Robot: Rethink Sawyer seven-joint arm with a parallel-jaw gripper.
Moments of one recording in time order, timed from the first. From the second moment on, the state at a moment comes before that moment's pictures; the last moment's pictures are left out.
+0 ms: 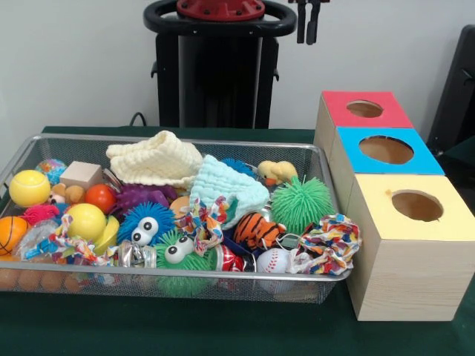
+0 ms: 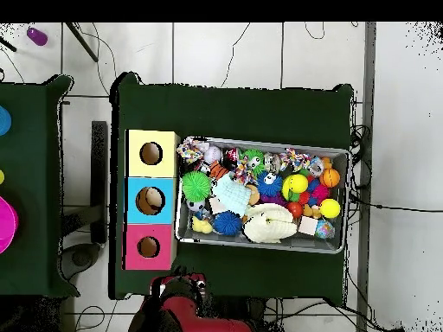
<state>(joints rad) -0.26 -1.27 0.16 2.46 -0.07 0.21 1.57</state>
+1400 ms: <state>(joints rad) -0.21 -1.27 0.16 2.46 -0.10 0.21 1.57</state>
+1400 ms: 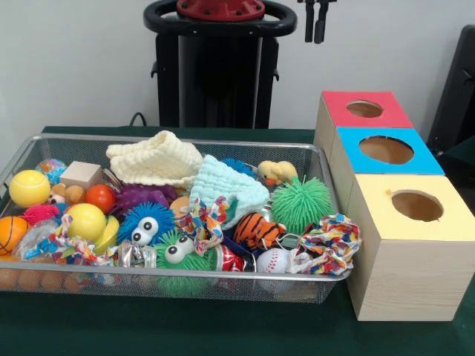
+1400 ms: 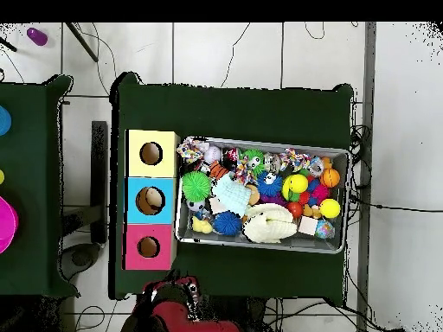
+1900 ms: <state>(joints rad) -0.20 -1.27 0.15 2.46 -0.10 0.21 1.57</state>
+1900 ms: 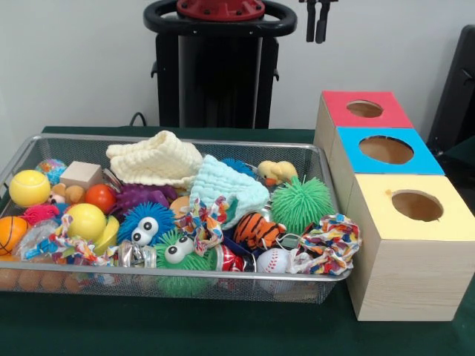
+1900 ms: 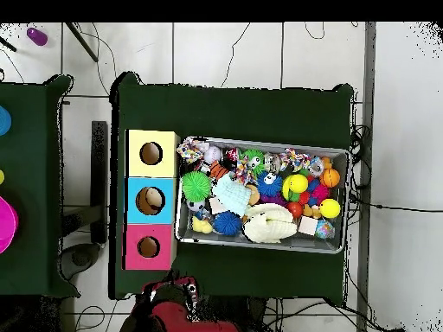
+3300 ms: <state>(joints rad) -0.16 -1.27 0.13 2.46 -0.10 0.21 1.57</state>
